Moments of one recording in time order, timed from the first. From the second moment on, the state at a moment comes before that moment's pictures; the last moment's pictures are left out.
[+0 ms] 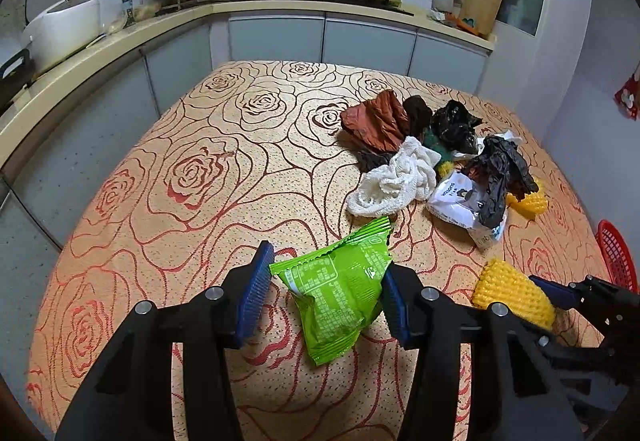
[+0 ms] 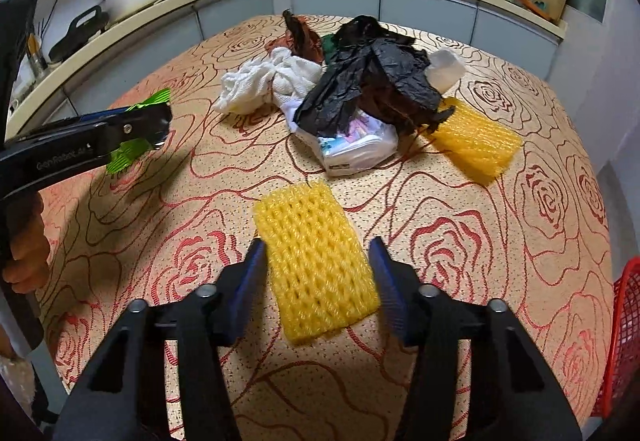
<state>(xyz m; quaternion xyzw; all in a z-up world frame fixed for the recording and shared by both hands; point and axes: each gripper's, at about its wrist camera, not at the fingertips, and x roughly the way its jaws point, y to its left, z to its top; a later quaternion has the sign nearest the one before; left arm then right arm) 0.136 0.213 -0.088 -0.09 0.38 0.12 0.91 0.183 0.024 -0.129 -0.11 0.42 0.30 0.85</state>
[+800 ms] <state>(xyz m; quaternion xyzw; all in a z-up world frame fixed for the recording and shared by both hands) 0.123 0.191 -0.043 -0.05 0.32 0.13 0.94 0.179 -0.035 -0.059 -0.06 0.33 0.24 0.91</state>
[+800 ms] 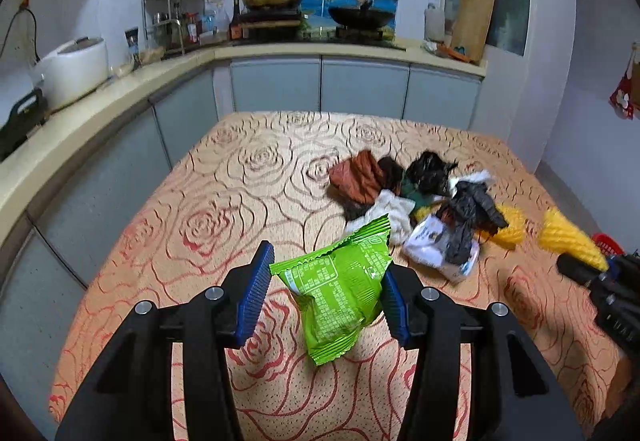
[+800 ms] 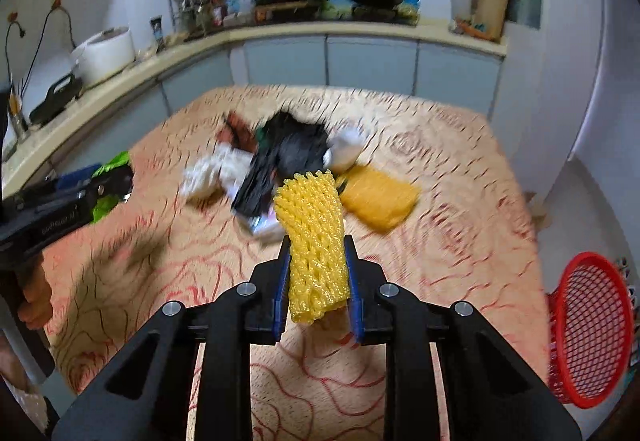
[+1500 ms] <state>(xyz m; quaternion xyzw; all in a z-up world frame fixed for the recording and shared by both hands) 0.118 0.149 0.006 -0.03 0.24 0.11 0.96 0.167 -0.091 -0.004 0.01 0.26 0.19 0.95</state>
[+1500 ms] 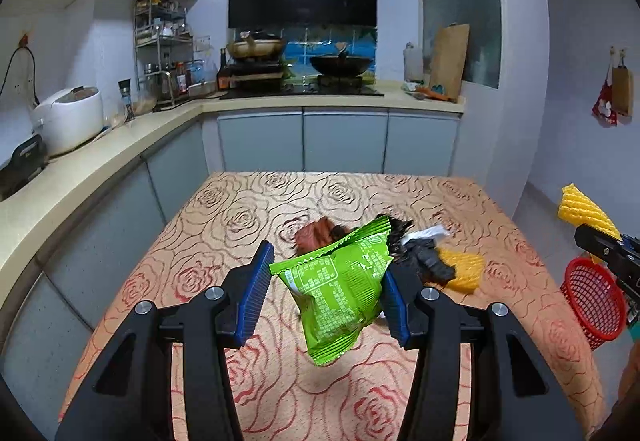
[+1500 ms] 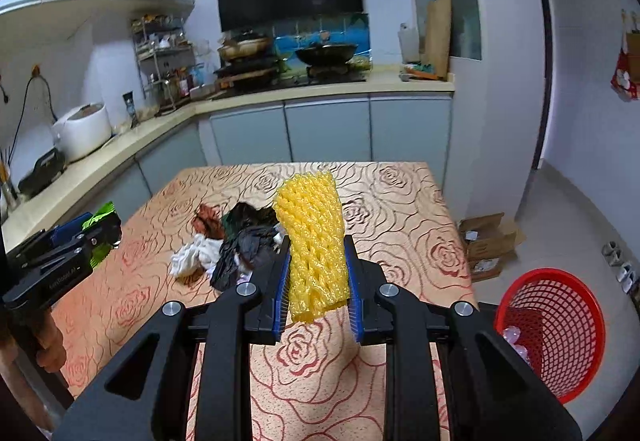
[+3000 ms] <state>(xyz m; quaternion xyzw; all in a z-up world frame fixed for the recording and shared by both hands) 0.189 -0.056 0.017 0.01 0.23 -0.13 0.96 0.144 -0.273 0.008 0.09 0.22 -0.02 0.97</state>
